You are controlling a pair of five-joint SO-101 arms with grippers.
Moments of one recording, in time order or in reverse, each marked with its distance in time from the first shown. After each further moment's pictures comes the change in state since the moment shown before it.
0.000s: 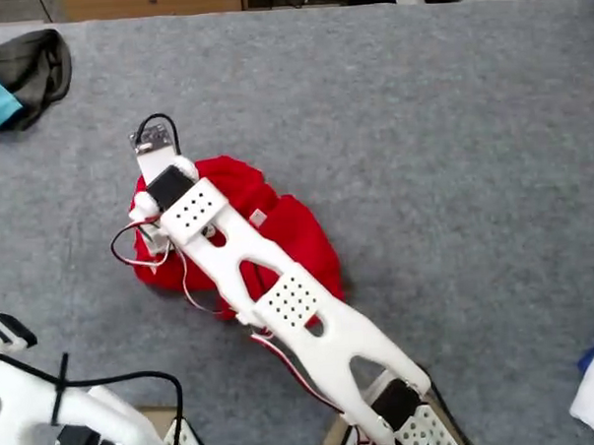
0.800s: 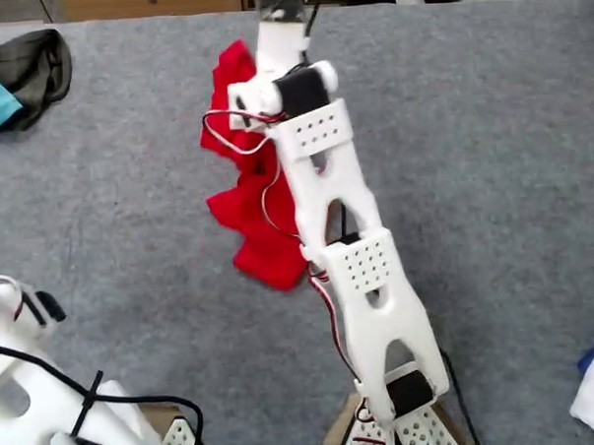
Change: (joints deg) left arm 15.7 -3.9 3.7 -2.6 1.3; right arm 23.3 -22.1 -4.0 -0.2 5.6
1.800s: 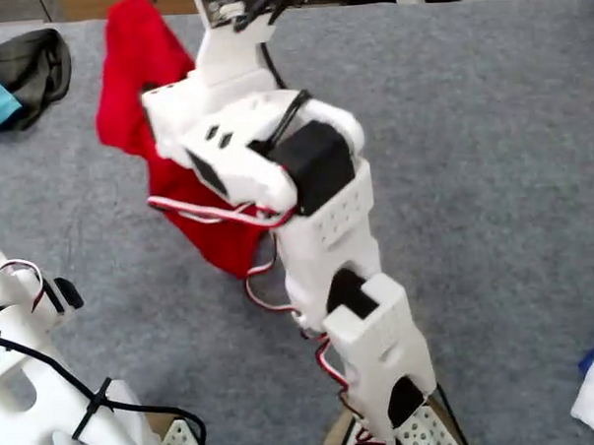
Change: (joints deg) left arm 6.8 0.0 0.0 0.0 4.4; right arm -17.7 -26.9 -0.1 -1.1 4.8
